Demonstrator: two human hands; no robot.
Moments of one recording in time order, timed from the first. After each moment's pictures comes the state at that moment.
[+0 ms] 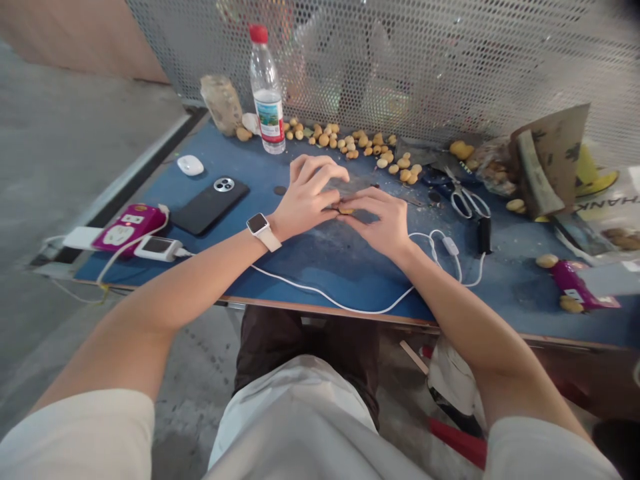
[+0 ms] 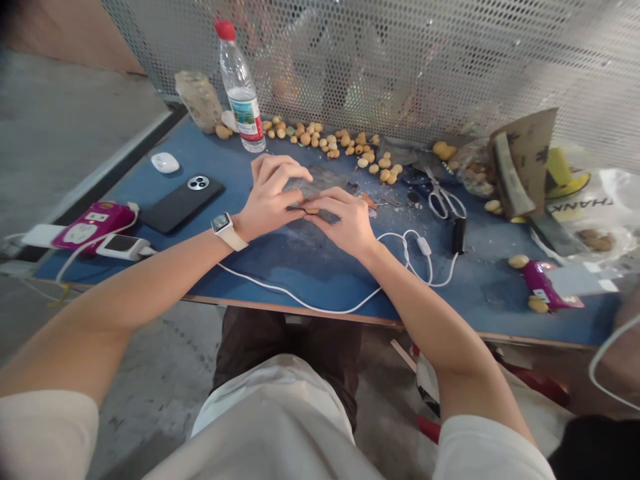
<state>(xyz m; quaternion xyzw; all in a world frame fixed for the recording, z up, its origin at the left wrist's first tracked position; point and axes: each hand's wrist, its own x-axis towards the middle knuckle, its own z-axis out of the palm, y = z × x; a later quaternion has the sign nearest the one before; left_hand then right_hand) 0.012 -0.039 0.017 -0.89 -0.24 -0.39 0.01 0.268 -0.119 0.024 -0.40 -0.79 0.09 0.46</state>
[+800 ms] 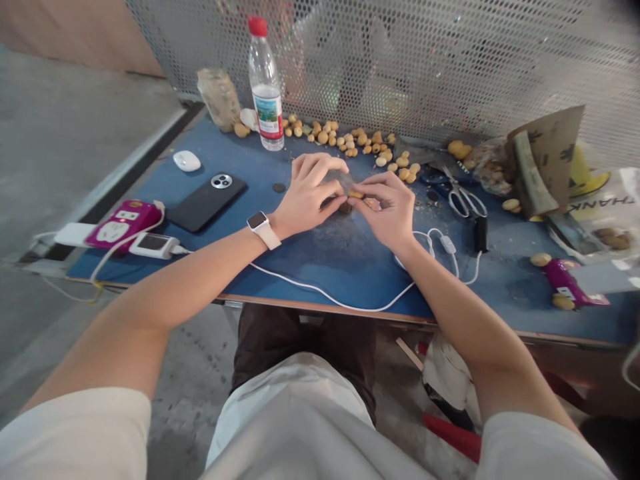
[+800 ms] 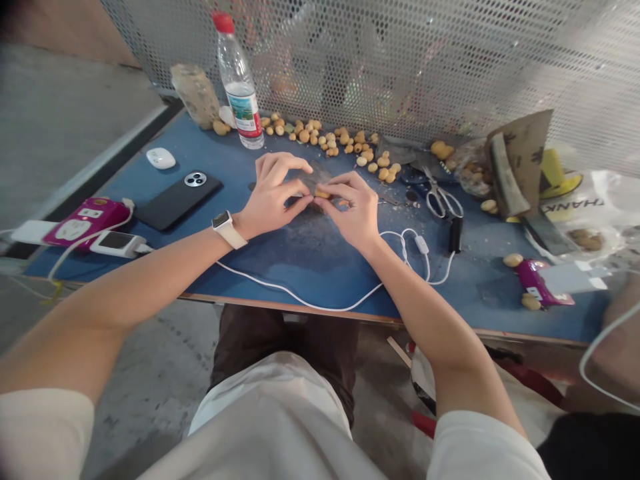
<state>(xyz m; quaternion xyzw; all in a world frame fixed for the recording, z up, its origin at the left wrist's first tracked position) 0.019 -0.043 0.013 -0.88 -0.24 -0.42 0.00 0.283 -0.100 0.014 -0.43 -0.74 0.08 0.51</state>
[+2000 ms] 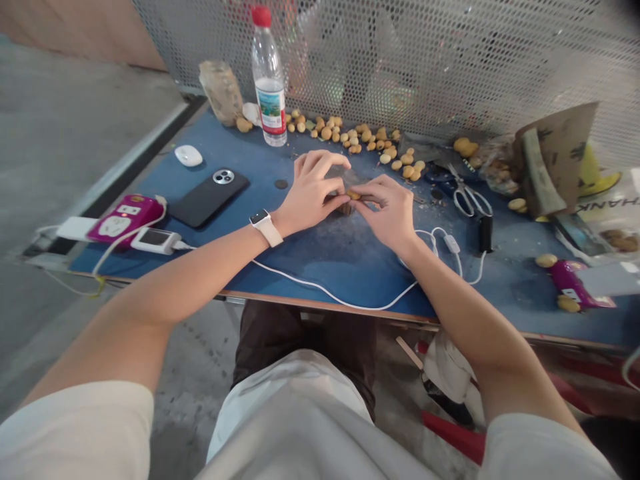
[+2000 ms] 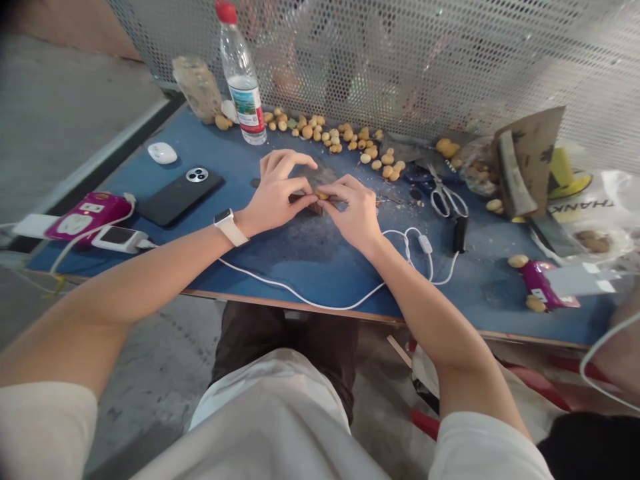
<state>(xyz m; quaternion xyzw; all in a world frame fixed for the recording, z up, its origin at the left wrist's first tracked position) 0.022 -0.044 0.016 -0.88 -0.30 -0.38 -0.05 0.278 -0.105 0.014 -0.44 -0.75 0.12 0.48</state>
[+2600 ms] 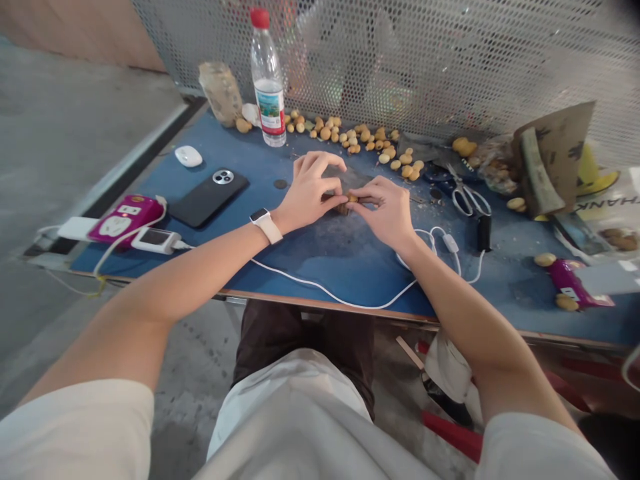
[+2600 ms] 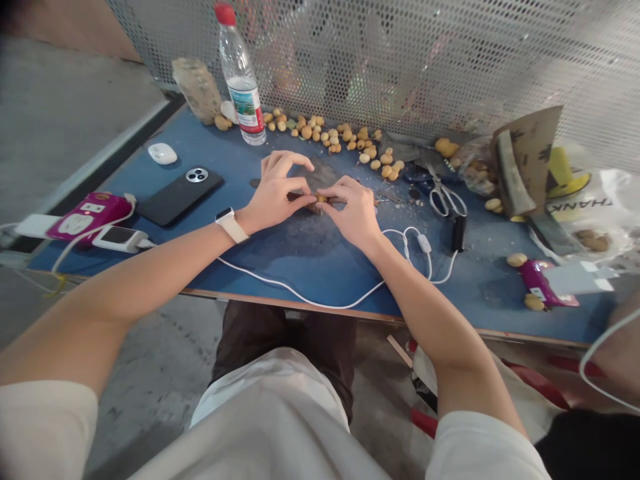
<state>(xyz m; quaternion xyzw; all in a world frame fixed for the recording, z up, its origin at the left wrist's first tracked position) 0.021 -0.038 0.015 -0.87 -0.31 -0.37 -0.08 0.279 -0.101 0.012 -0.45 -0.74 0.16 0.48</state>
